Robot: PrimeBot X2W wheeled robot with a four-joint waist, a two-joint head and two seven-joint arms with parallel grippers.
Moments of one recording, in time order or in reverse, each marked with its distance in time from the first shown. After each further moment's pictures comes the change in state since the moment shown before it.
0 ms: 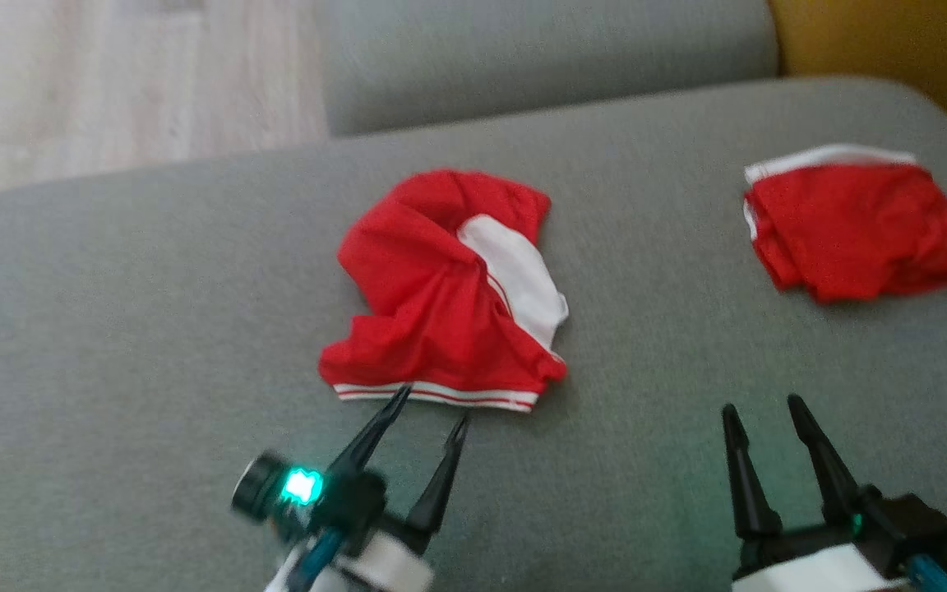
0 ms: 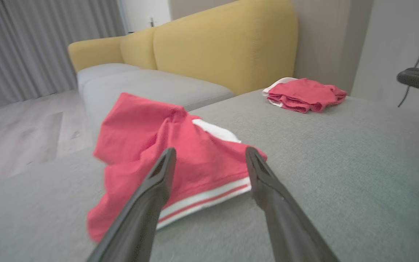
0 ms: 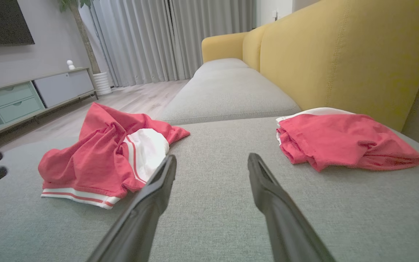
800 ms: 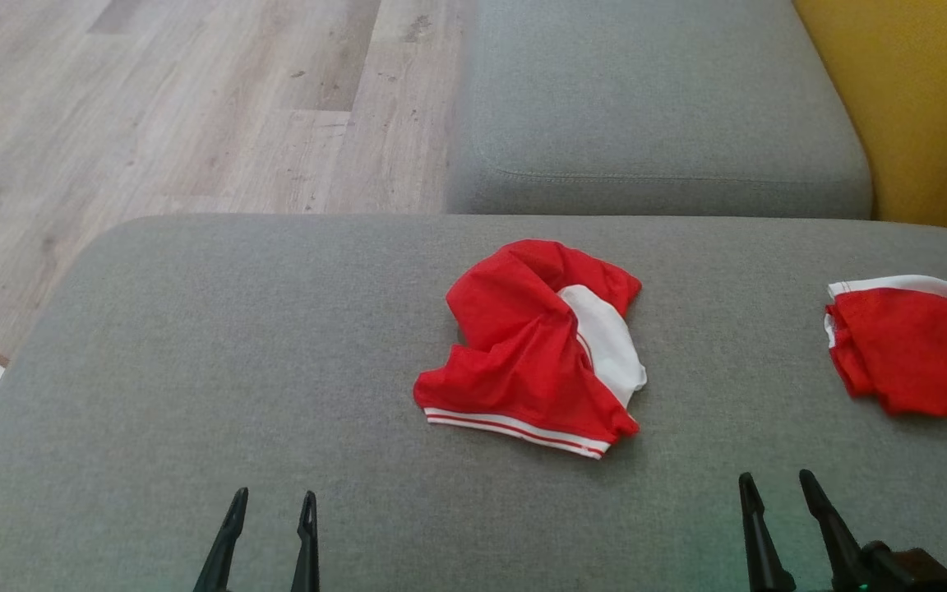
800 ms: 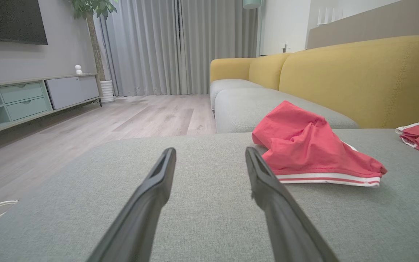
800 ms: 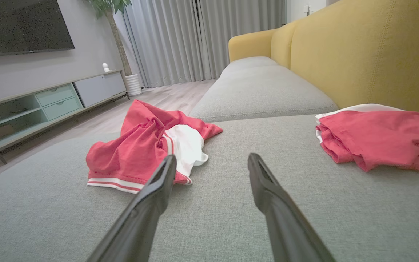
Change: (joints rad) left arm 0.356 0.015 0.258 -0.255 -0.062 0.115 0.000; right arm 0.066 0.000 -0.024 0.117 0.076 0.000 0.000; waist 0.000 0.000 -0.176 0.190
